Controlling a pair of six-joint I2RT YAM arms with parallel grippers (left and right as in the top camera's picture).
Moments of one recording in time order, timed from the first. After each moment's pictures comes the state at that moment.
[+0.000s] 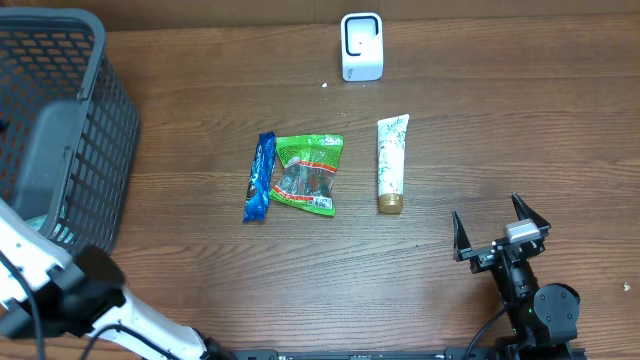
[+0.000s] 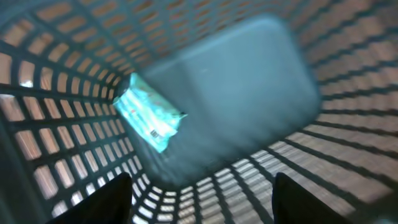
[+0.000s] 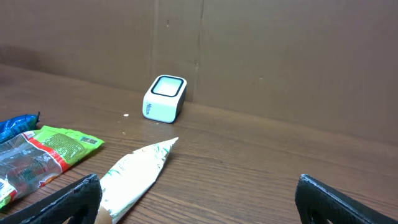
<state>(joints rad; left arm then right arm) 0.73 2.03 2.55 -1.64 -0.10 -0.33 0.12 0.01 0.02 -0.02 -0.12 -0.11</state>
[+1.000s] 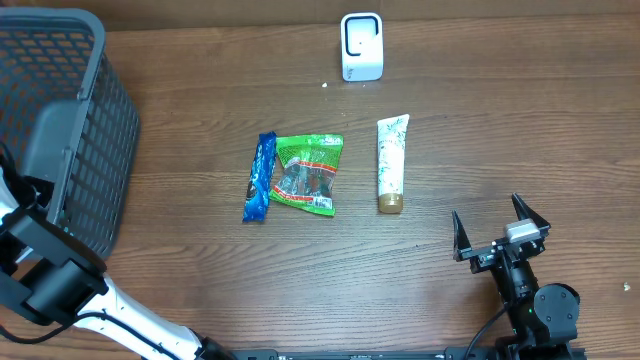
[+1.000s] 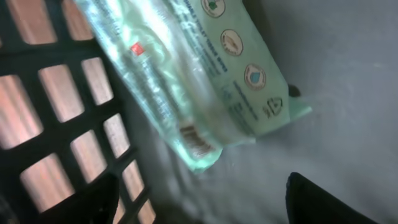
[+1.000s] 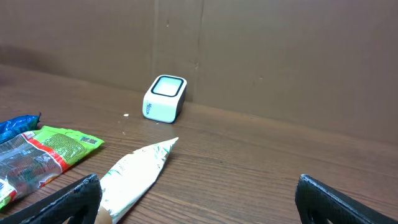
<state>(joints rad) 0.81 2.16 1.87 -1.31 -0.20 -0.52 0.12 0.01 0.02 -0.02 -0.12 -0.11</state>
